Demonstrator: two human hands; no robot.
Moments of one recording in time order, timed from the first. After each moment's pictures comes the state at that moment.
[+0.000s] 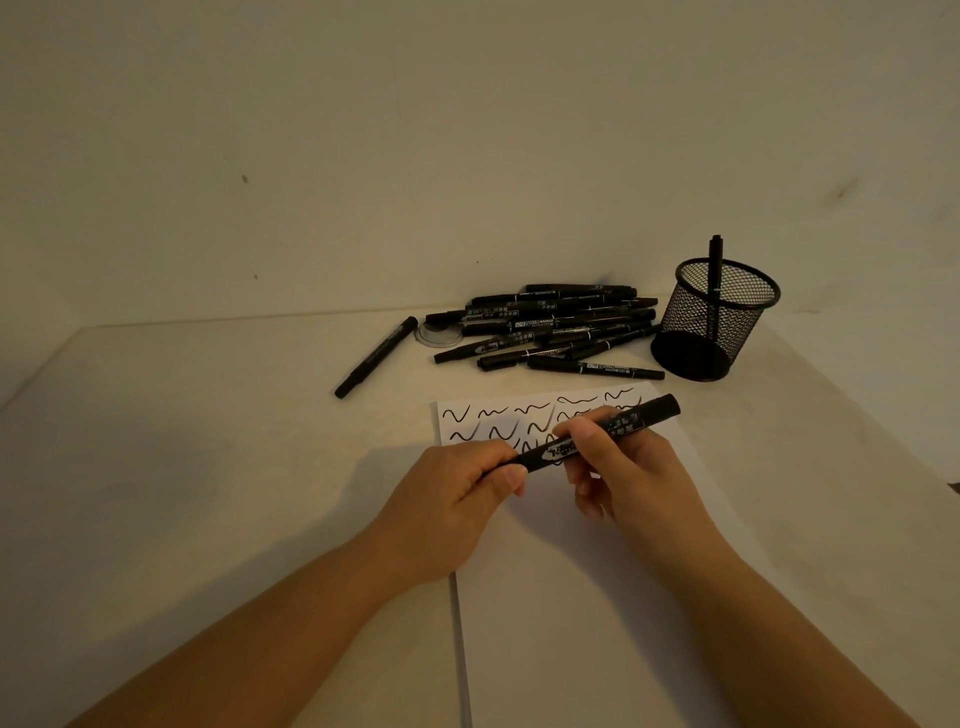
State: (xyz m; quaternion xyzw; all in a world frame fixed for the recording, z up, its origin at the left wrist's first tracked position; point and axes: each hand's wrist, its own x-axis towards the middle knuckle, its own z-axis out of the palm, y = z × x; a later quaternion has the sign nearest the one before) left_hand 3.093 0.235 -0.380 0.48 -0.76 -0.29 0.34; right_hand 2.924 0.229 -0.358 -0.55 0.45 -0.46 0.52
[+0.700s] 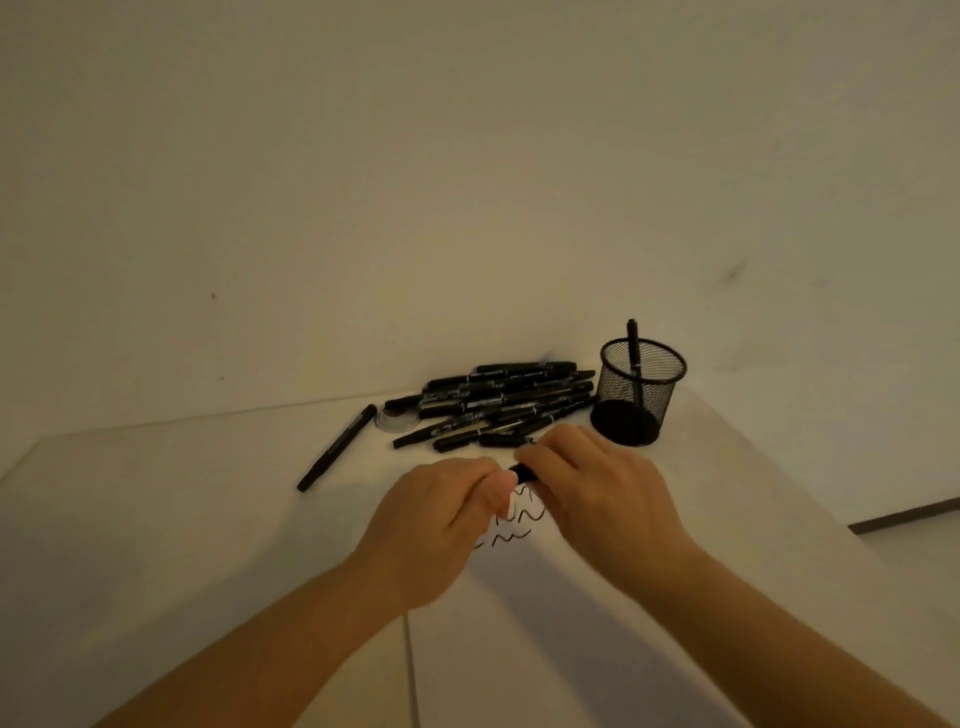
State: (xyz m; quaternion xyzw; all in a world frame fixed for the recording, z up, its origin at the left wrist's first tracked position) left_hand 3.071 0.221 -0.325 0.44 -0.80 -0.19 0.36; right_hand 2.896 0.214 -0.314 -0.85 0.42 -0.27 -0.19
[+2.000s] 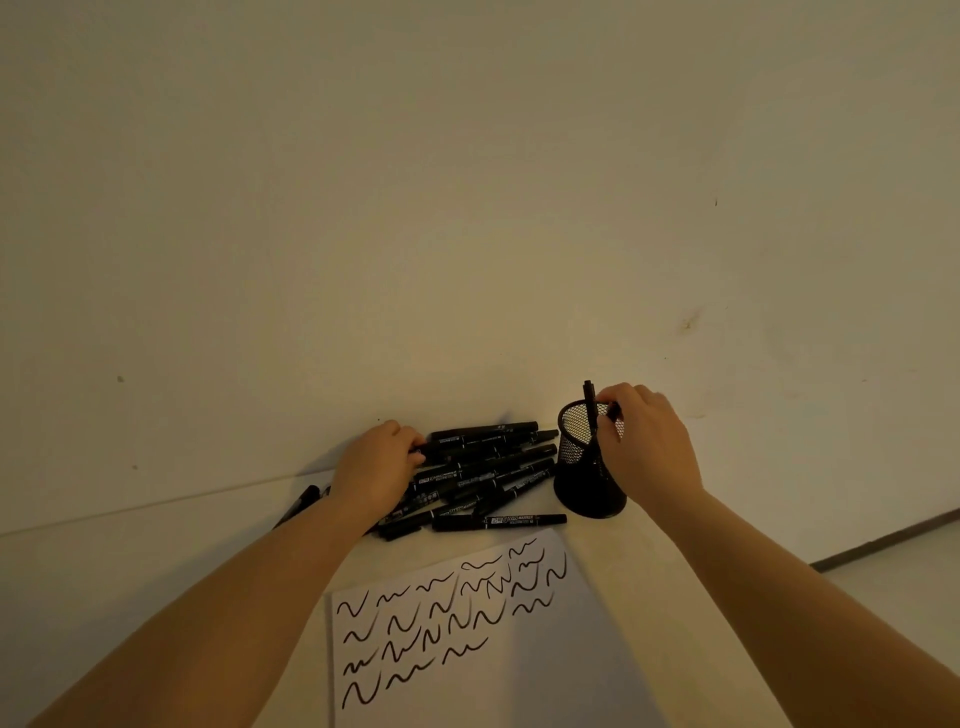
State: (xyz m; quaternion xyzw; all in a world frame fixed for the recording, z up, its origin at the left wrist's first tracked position) left_hand 3.078 0.019 -0.365 0.58 -0.78 0.01 0.22; right_hand 2.809 0.086 -0.307 -0.65 0.67 -0.36 -0.04
